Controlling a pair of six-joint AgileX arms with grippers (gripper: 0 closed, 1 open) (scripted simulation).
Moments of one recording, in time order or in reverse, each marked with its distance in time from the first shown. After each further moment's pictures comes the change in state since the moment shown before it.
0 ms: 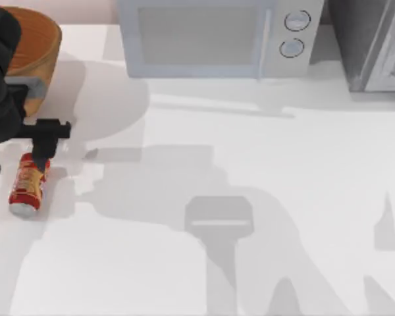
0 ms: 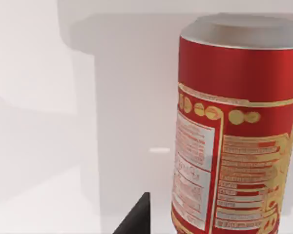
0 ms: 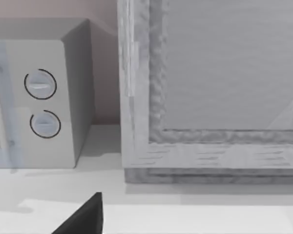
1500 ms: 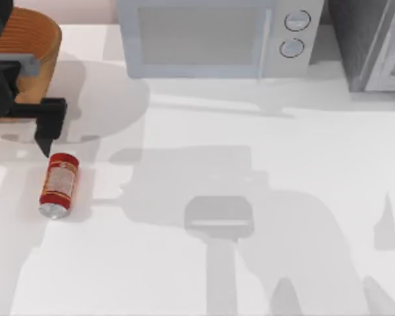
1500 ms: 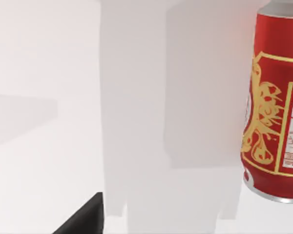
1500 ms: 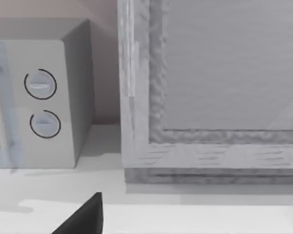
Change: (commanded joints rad) left arm -0.008 -0.043 0.115 -0.157 0.003 0.001; right arm 0.000 0.000 0.000 0.000 0.000 0.000
